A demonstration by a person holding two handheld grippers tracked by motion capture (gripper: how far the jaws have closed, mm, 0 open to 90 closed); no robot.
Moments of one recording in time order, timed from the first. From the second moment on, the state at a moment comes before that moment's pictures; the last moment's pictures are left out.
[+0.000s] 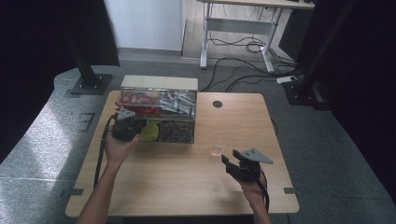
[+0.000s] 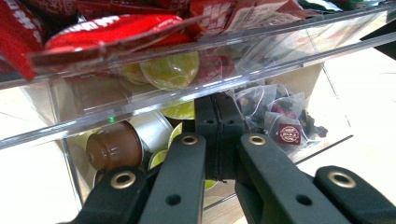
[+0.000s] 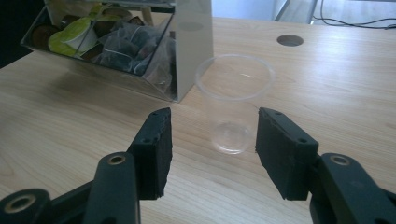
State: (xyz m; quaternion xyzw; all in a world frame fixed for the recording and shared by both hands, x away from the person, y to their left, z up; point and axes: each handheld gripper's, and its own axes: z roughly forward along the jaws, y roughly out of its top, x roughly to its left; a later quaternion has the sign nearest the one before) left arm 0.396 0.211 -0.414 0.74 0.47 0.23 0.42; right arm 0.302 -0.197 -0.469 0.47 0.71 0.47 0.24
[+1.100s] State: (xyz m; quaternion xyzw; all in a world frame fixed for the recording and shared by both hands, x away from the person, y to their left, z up) left arm 0.399 0.211 -0.416 0.74 0.48 0.22 0.42; right arm 0.326 -0.158 -0.453 0.42 0.72 0.50 0.23
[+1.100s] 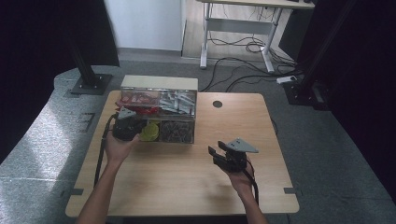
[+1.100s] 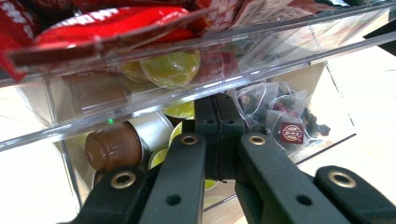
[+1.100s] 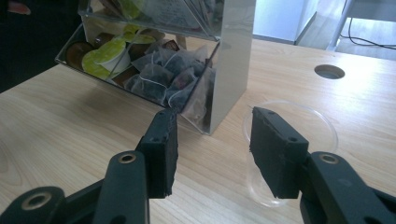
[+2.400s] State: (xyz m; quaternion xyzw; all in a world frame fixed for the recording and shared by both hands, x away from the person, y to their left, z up) left arm 0.398 0.209 -0.416 0.74 0.48 0.22 0.42; right arm 0.346 -0.120 -0.449 0.40 0.74 0.51 0.21
